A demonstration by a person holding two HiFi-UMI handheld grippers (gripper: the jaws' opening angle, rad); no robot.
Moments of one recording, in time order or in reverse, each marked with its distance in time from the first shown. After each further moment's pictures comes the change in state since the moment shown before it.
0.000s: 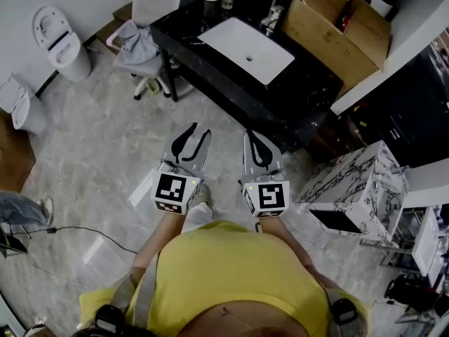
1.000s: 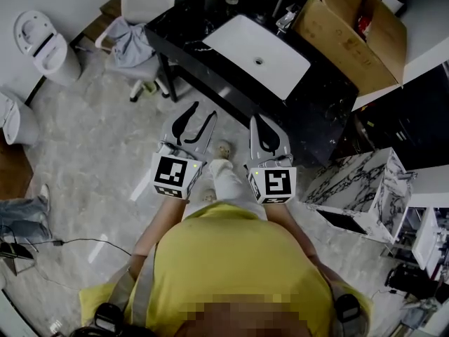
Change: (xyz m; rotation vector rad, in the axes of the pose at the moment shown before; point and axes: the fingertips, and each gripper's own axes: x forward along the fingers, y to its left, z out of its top) left arm 0.120 0.138 -0.002 -0.016 -0.047 -0.070; right arm 0.171 -0.026 -0.018 -0.028 0.030 -0.069
